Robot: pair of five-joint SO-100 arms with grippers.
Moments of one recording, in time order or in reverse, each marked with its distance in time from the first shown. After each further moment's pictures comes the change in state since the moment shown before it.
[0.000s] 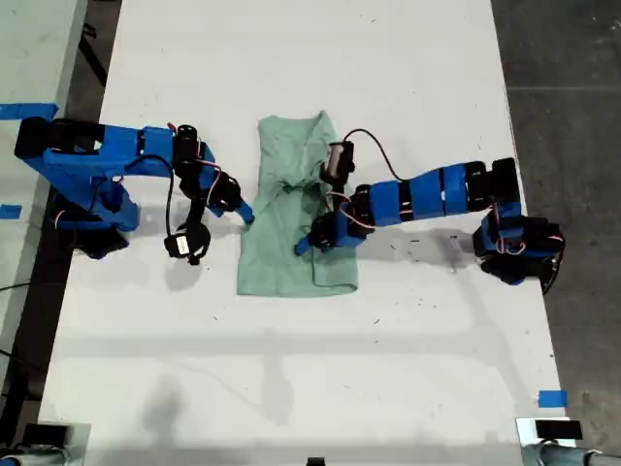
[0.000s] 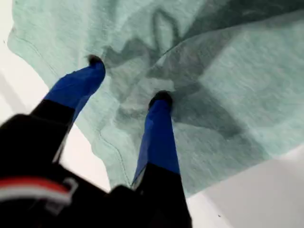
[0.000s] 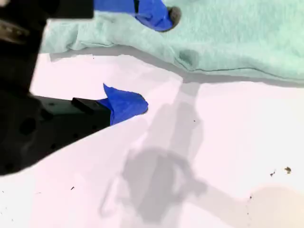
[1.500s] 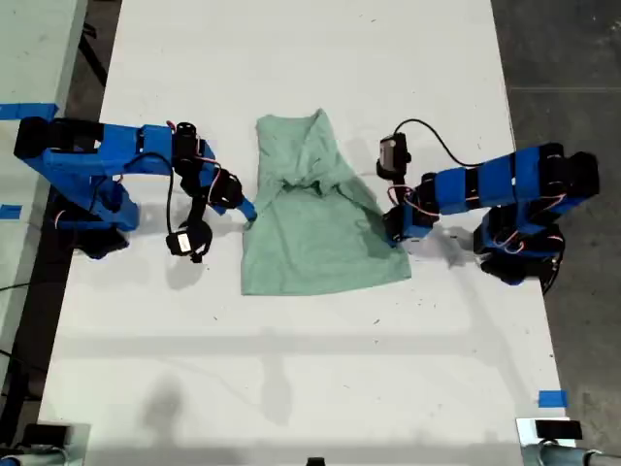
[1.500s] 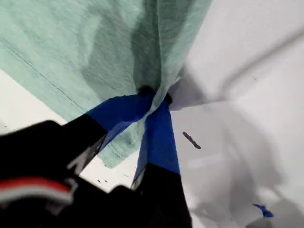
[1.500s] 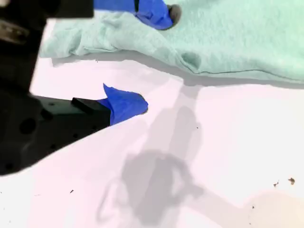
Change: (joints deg) arm 0 -0.9 0.4 0.0 -1.0 0.0; arm 1 6.7 38.2 51.7 1.0 -14.6
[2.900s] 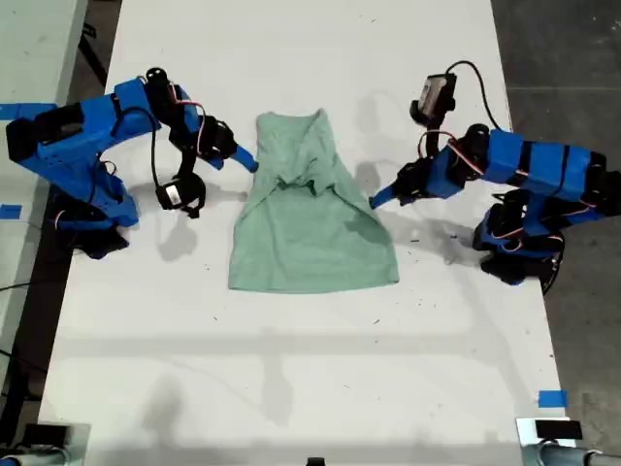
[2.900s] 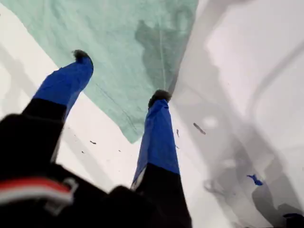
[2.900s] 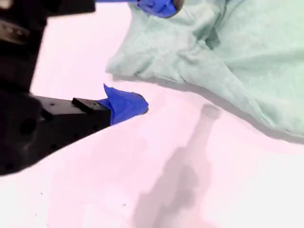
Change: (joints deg) arm 0 -14.6 7.9 -6.4 7.6 10.4; arm 1 8.5 25.3 -10.2 20.7 -1.1
